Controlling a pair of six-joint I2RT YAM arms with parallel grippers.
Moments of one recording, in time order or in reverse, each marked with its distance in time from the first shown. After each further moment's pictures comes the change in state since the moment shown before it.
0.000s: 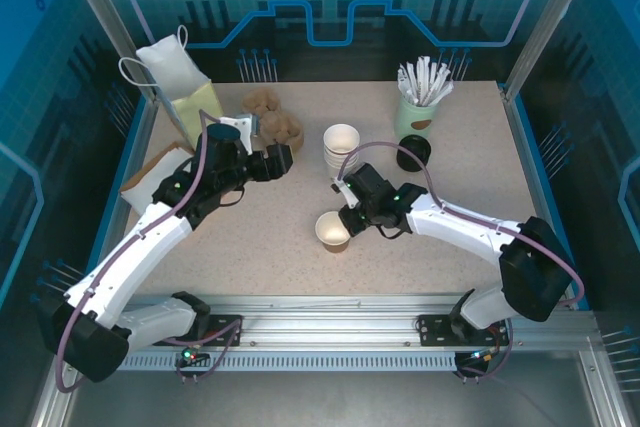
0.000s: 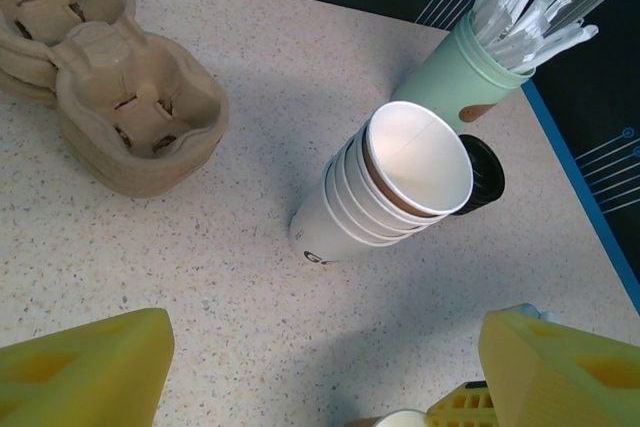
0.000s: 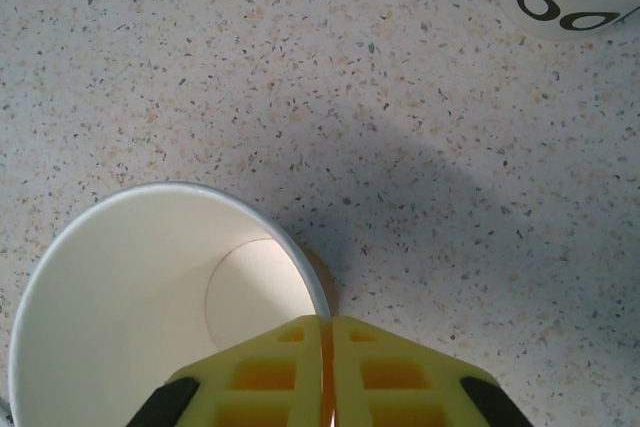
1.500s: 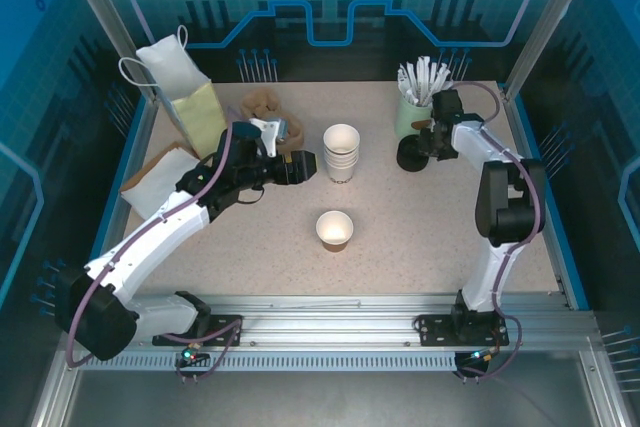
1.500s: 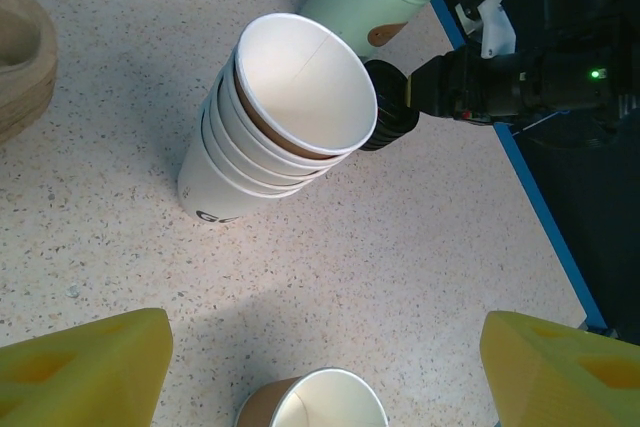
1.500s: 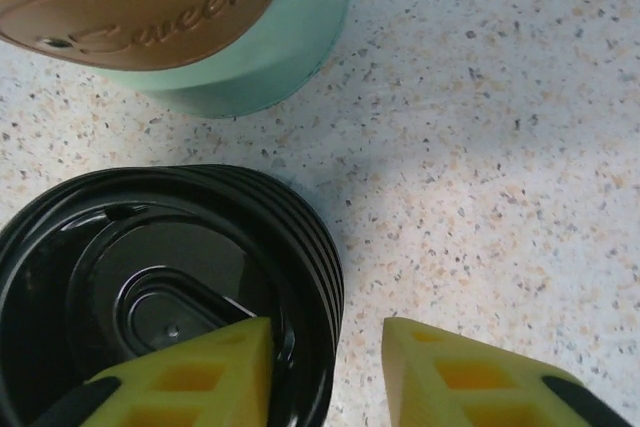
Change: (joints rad) left arm -0.058 0.121 -0.003 0.113 0.203 -0.019; right arm -0.723 0.482 0.490 -0.113 0.082 0.057
